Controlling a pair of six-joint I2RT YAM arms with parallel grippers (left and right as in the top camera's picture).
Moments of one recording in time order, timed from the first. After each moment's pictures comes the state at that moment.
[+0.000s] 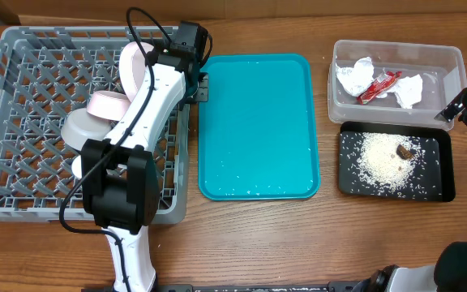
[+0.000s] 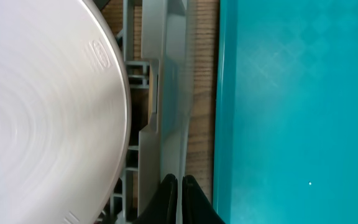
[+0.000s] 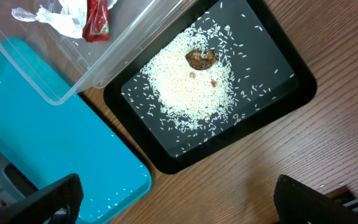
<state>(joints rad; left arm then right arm) -0.25 2.10 1.79 -0.95 -0.20 -0.23 -0.50 1.61 1.79 -1.58 -0.23 0.30</state>
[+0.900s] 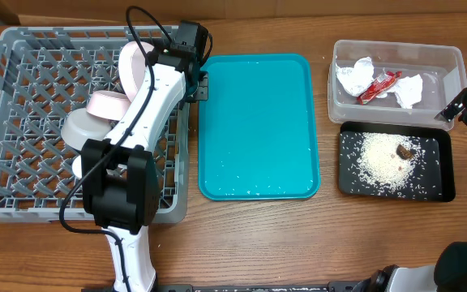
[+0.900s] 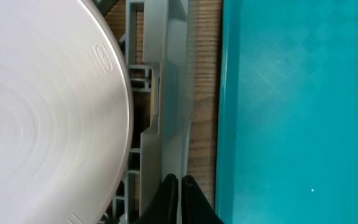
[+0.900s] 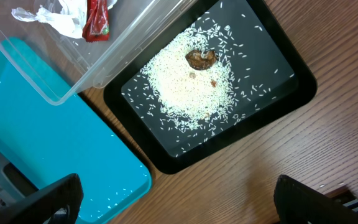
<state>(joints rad) -0.25 2.10 1.79 -0.94 -0.21 -0.23 -0.50 1.61 1.79 -1.58 -0.23 0.30</state>
